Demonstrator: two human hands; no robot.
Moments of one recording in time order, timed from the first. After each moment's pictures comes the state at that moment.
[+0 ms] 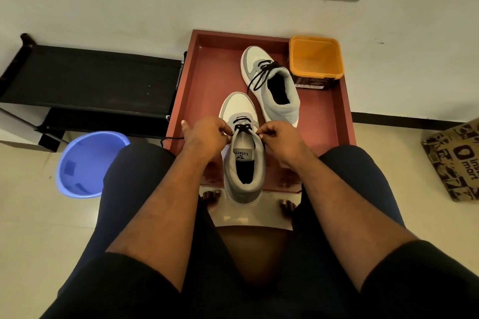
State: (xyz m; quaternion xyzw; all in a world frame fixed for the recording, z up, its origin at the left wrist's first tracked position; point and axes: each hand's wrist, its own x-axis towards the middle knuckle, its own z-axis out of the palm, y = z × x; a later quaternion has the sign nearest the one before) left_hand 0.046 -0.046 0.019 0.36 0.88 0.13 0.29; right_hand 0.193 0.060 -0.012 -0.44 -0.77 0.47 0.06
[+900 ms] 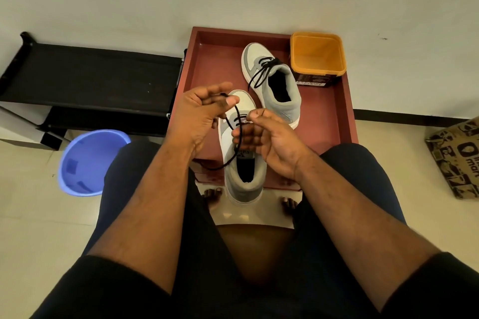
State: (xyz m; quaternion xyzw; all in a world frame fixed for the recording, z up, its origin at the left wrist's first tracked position) left_hand 0.041 -0.057 0.057 0.21 0.64 0.63 0.39; right_hand 0.186 0.024 0.043 -0.32 -0.42 0.84 0.13
